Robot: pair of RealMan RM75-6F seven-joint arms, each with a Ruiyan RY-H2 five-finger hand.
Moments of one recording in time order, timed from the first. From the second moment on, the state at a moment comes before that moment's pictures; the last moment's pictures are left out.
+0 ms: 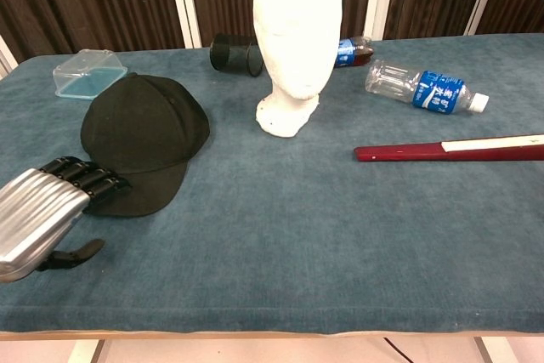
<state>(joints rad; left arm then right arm) -0.31 -1.95 0.02 -0.73 1.70 1.50 0.35 0.13 -0.99 -0.12 -1.54 -1.59 1.43 0.20</state>
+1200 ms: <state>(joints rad) -0.45 -2.17 0.00 -0.21 1.67 1.62 0.12 0.13 -0.98 -0.09 -1.55 -1.60 1.35 0.19</state>
